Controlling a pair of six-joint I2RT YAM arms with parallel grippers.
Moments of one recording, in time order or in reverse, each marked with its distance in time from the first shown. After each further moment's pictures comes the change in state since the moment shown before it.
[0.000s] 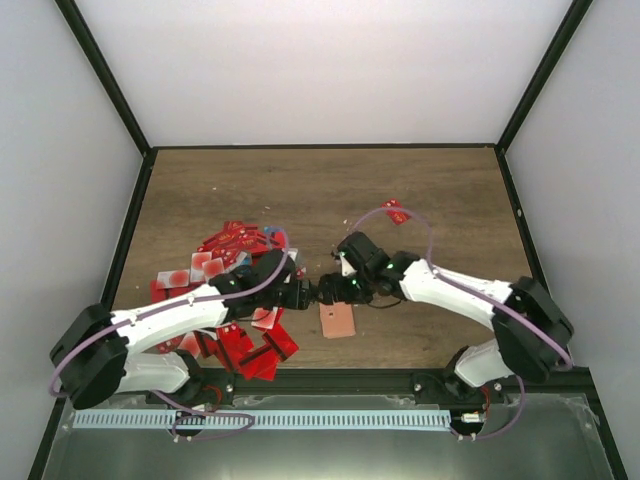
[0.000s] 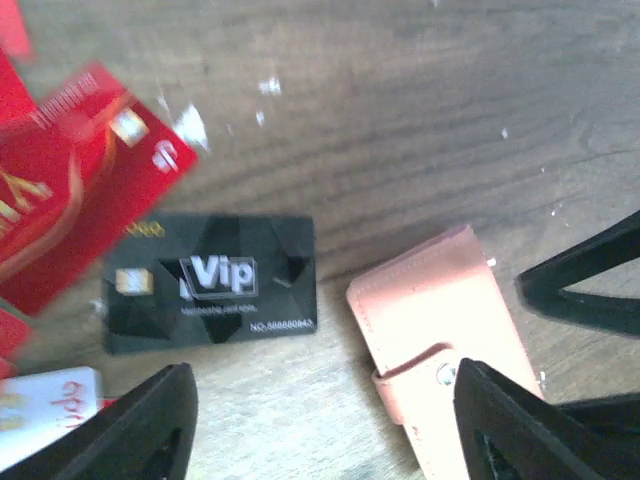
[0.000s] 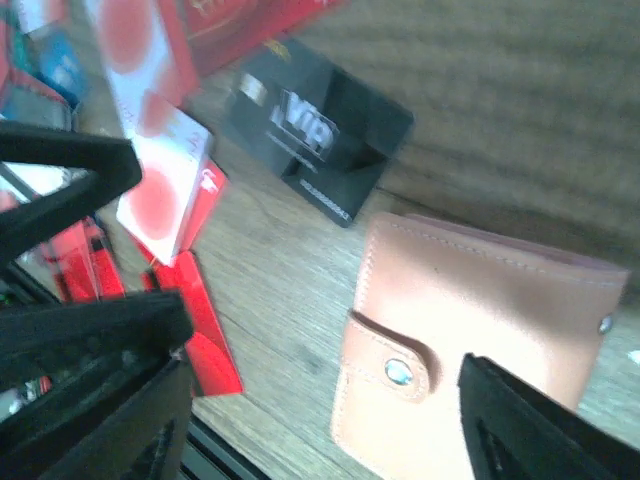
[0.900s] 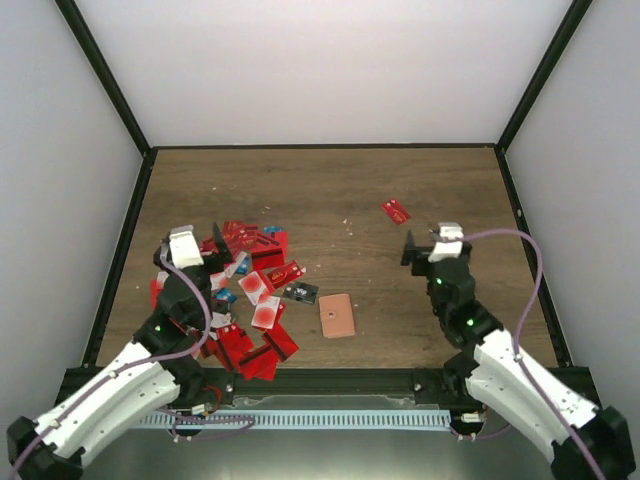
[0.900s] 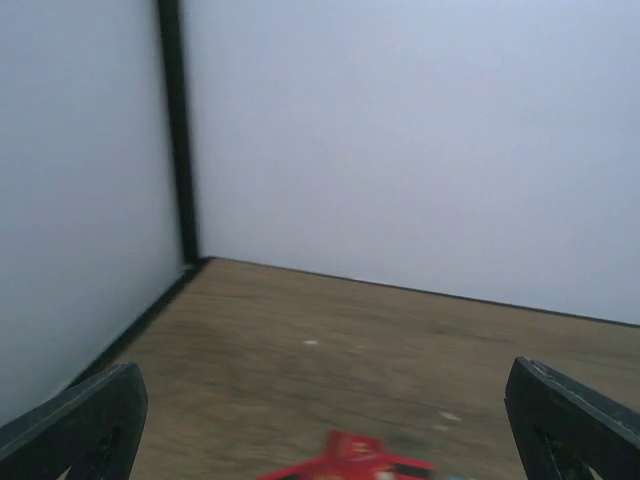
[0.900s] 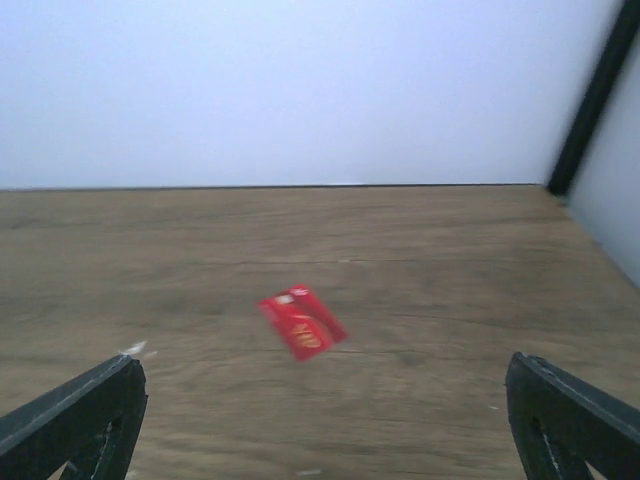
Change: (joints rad) left arm 0.129 -0.734 -0.225 0.376 -0.935 0.565; right arm -0.257 -0.743 -0.386 0.452 0.854 -0.578
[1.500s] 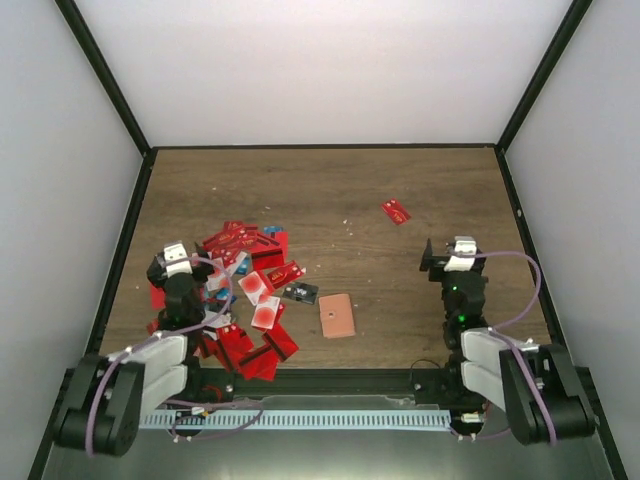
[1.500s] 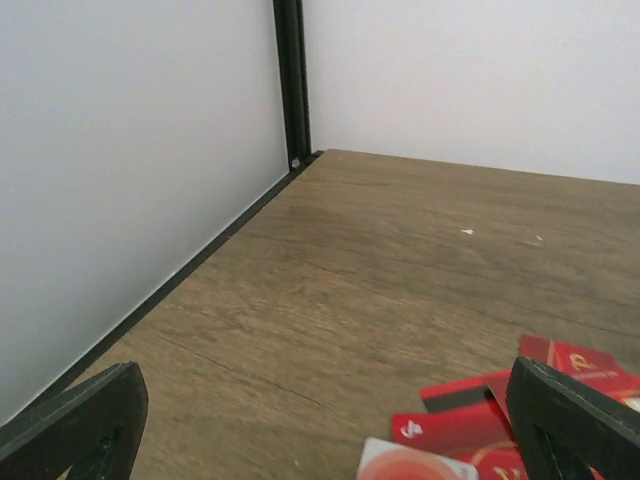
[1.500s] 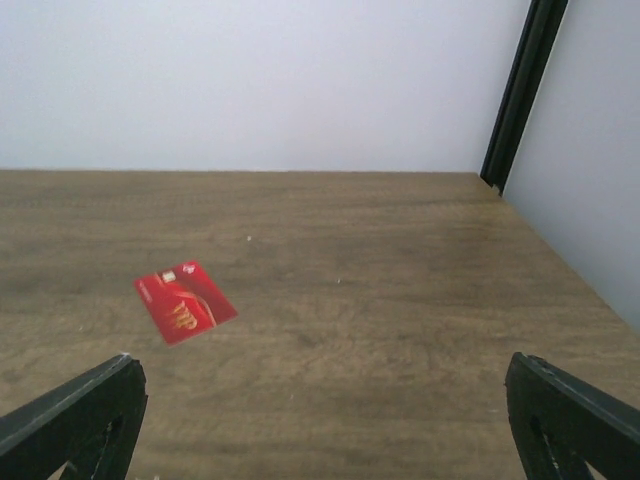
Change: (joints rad) left arm 0.555 0.427 -0.417 0.706 0.301 0.052; right arm -0.409 0.314 -0.430 0.873 -0.265 -0.169
